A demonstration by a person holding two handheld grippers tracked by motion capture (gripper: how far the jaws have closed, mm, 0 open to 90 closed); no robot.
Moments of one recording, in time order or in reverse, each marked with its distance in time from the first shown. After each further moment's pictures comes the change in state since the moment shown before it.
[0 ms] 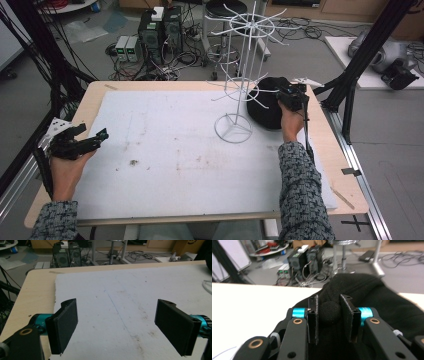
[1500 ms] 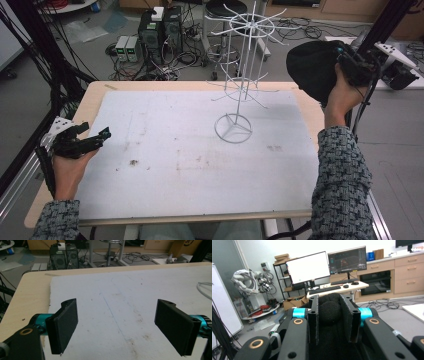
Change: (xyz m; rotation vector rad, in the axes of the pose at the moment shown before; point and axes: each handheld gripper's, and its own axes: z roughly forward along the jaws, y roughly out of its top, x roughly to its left) left arm -0.006 0.004 0.002 -0.013 -0.020 -0.006; right arm -0.032 0.116 -0.149 -0.424 -0.105 0.126
